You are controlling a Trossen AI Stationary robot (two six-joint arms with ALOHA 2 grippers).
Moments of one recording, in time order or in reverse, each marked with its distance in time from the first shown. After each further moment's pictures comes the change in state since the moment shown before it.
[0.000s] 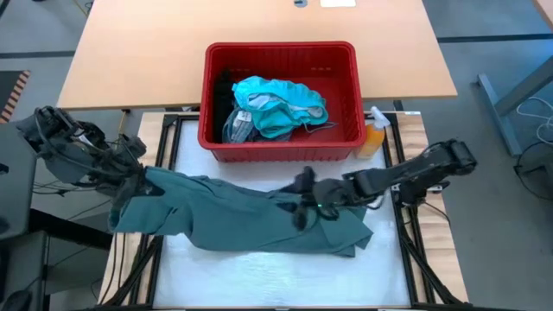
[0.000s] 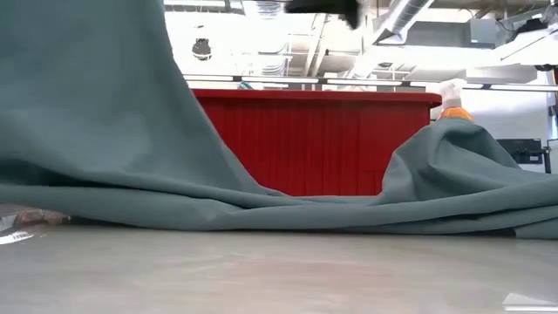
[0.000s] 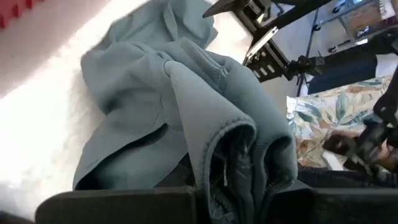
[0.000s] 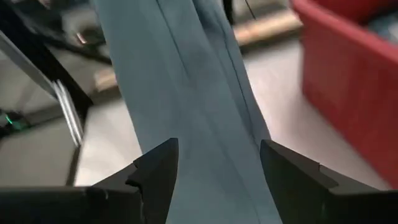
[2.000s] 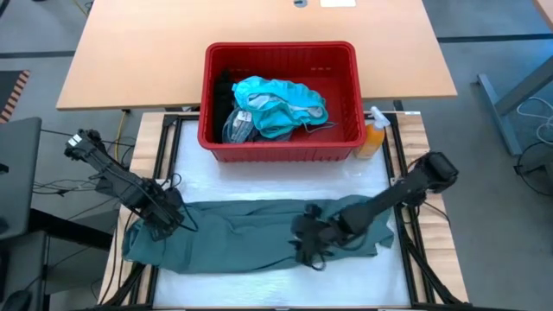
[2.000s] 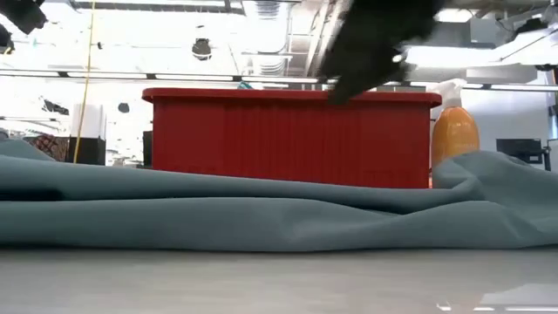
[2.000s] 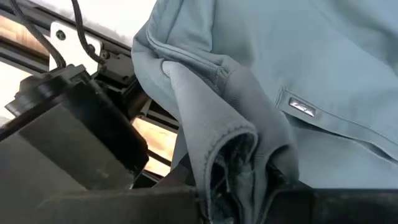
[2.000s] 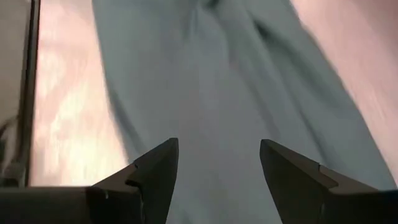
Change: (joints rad) left arm 0.108 -0.087 -1.034 0.010 0.521 0.213; right arm 0.200 0.223 0.006 -0.237 0.020 0.216
